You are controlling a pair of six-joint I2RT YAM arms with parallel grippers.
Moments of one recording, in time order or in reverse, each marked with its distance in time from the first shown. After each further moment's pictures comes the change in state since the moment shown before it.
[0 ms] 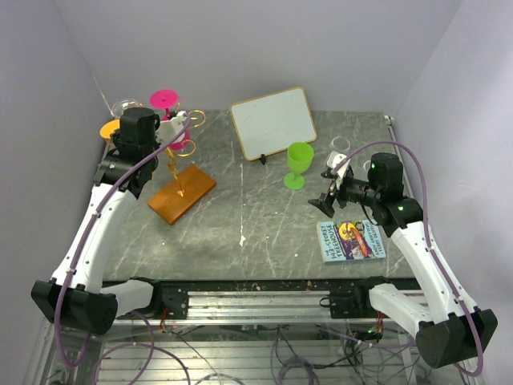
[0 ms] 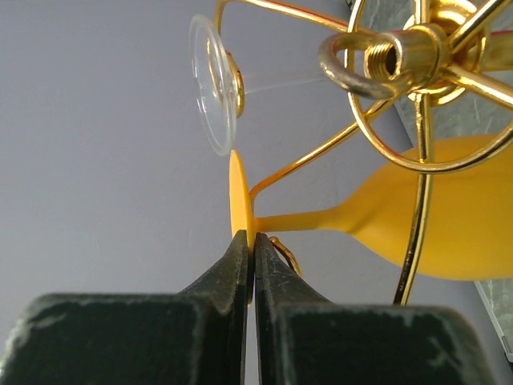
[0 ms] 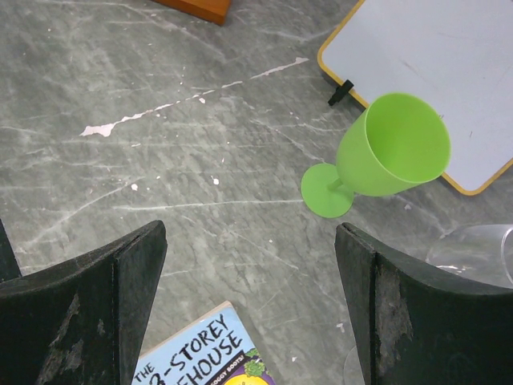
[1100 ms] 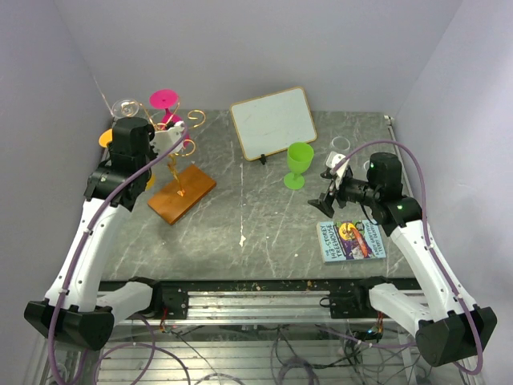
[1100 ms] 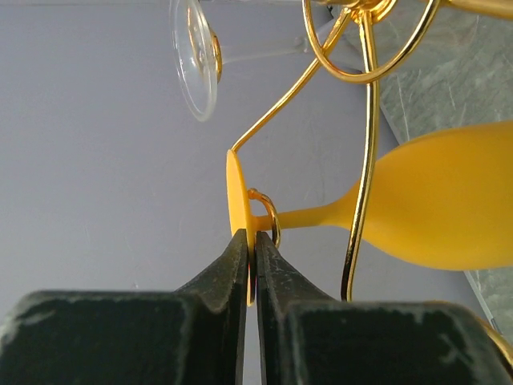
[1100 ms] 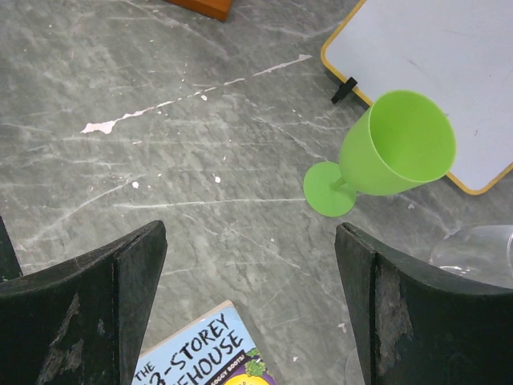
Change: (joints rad) left arm 0.000 -0.098 -0.033 -0.079 0.060 -0.013; right arm 0.000 0.010 0.000 -0.003 -0.003 -0.007
